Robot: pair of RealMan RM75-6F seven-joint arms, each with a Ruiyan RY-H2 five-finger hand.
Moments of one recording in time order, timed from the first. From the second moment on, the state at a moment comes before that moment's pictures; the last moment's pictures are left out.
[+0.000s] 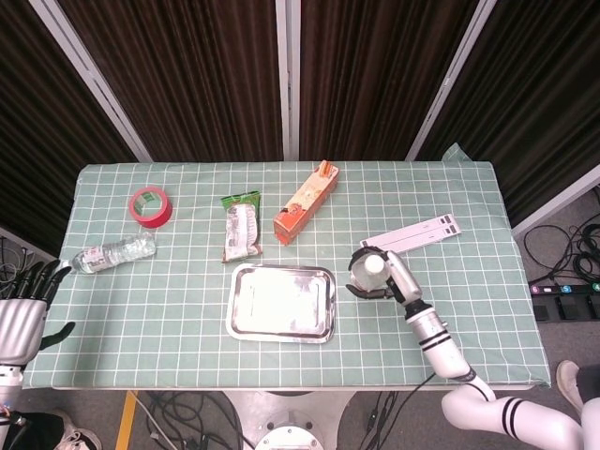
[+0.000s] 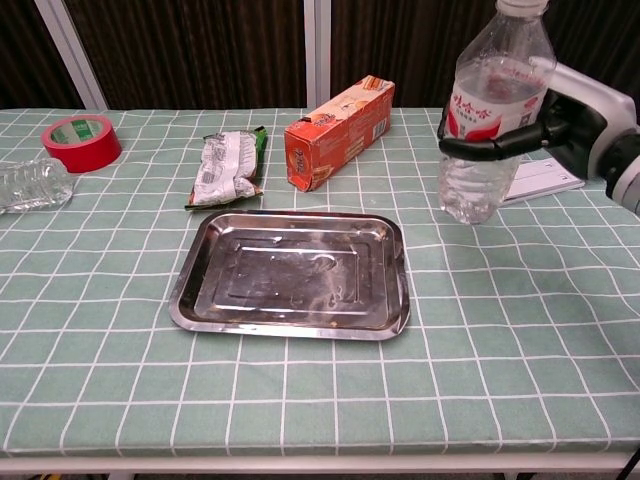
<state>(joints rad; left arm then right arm) -0.10 -1.15 -0.04 -1.51 1.51 1.49 0.07 0.55 -1.58 0.22 -1.39 -1.43 1.09 0.71</state>
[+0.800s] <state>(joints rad) -0.11 -1.15 -0.04 -1.49 1.51 1.47 0.05 0.51 -1.52 0.21 -1.41 -1.43 1.16 0.79</state>
